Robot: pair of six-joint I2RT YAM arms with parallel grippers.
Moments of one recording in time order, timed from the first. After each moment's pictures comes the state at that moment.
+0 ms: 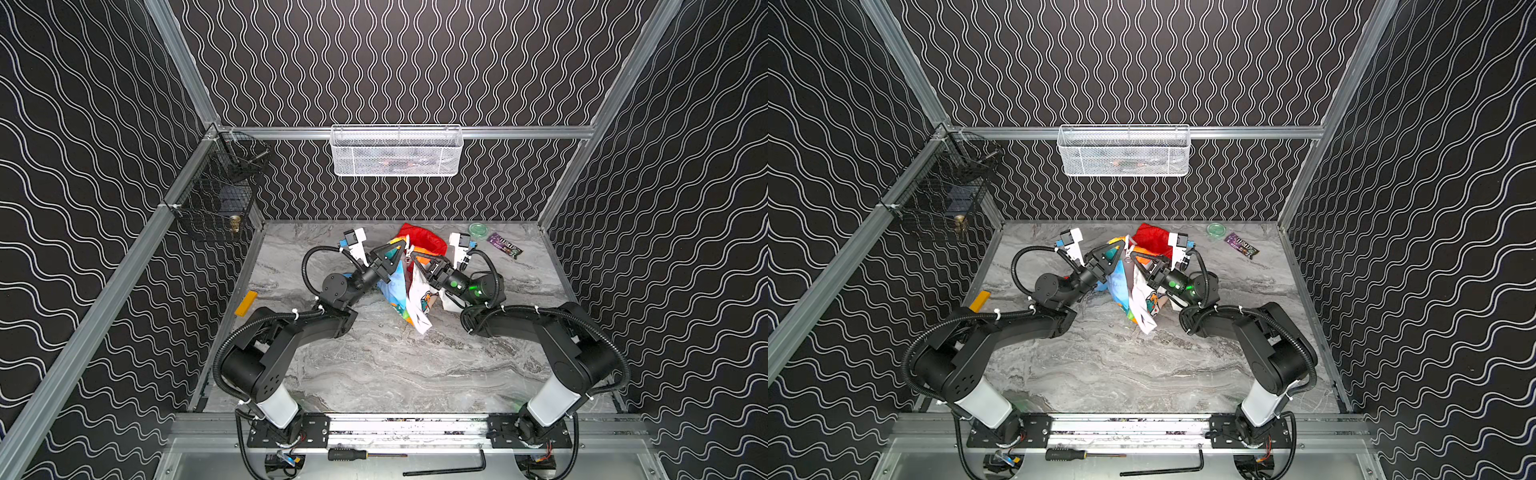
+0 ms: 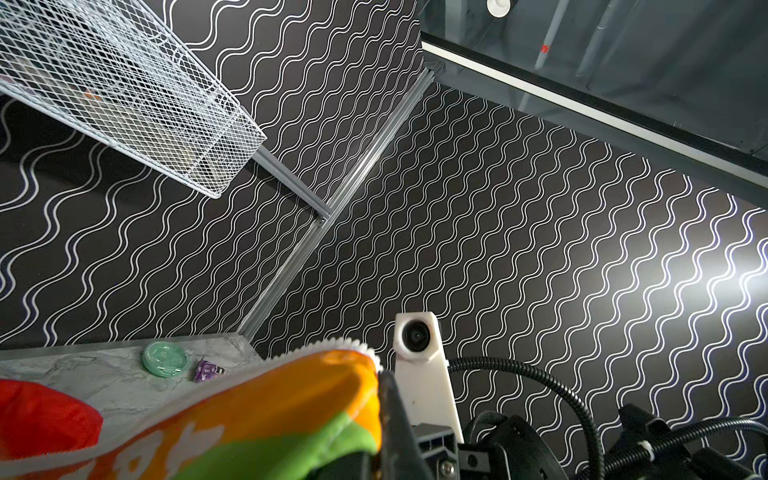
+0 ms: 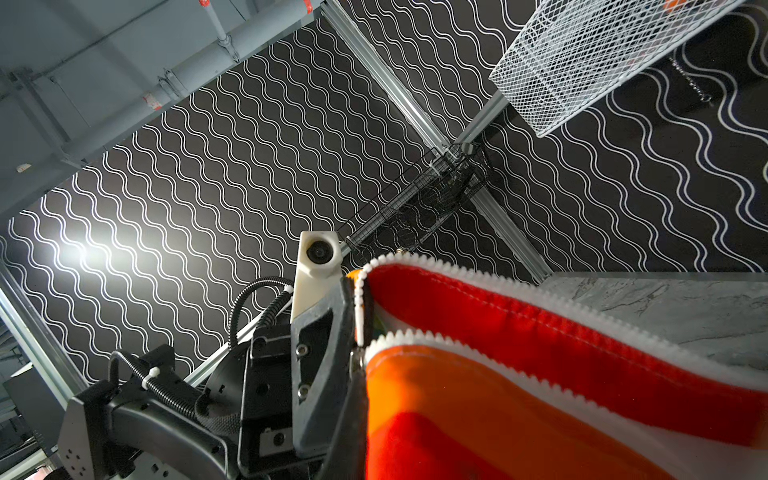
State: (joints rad) left arm -0.56 1.64 0.75 1.40 0.33 -0.90; right arm 0.53 1.70 0.74 1.45 -0.56 1.00
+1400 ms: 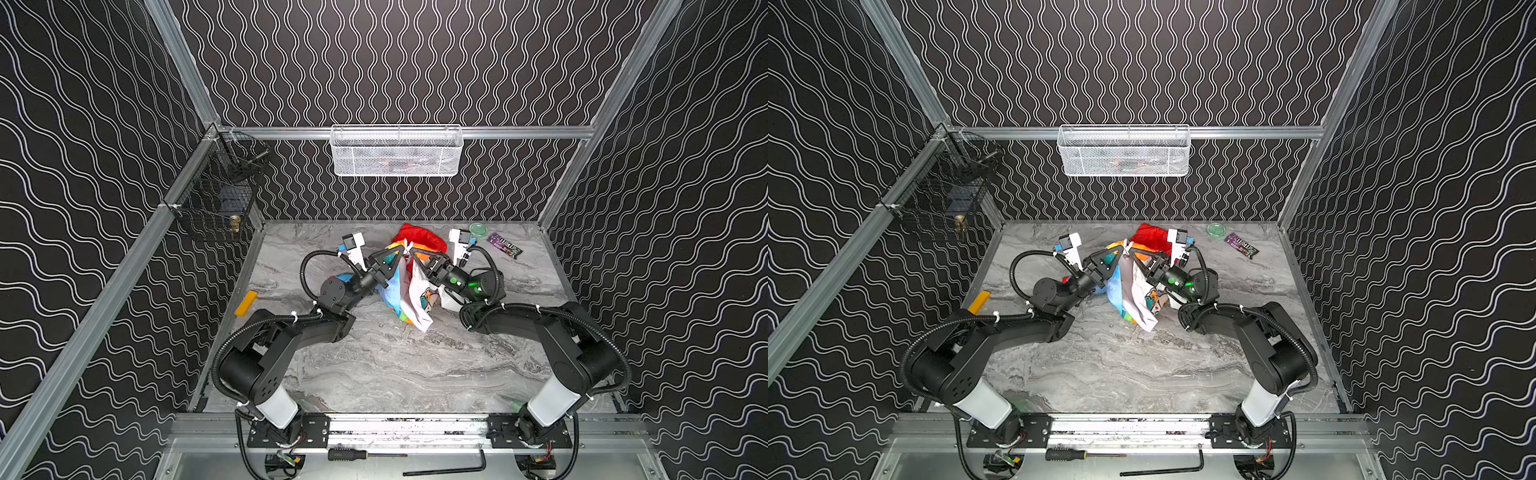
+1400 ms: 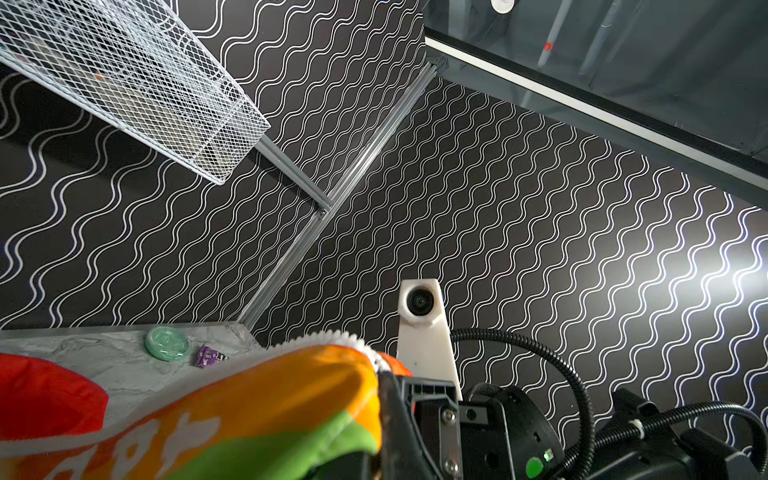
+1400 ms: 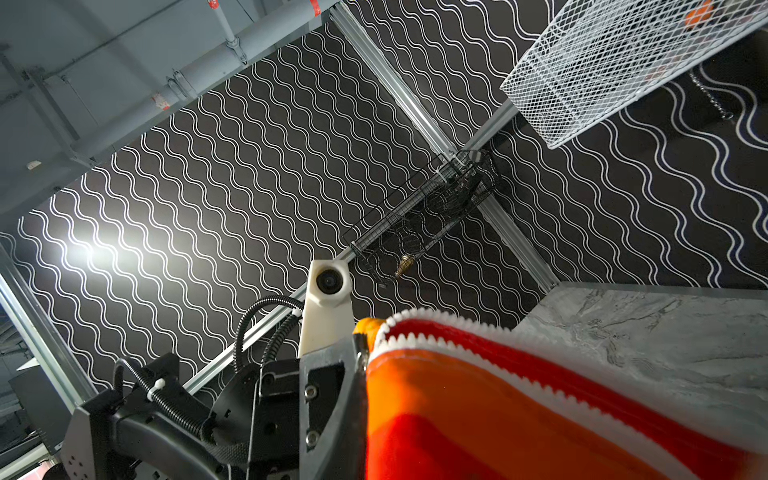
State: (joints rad) left arm -0.56 1.62 0.70 1.42 0.34 -0.91; right arm 0.52 1.70 0.78 1.43 -0.57 1.01
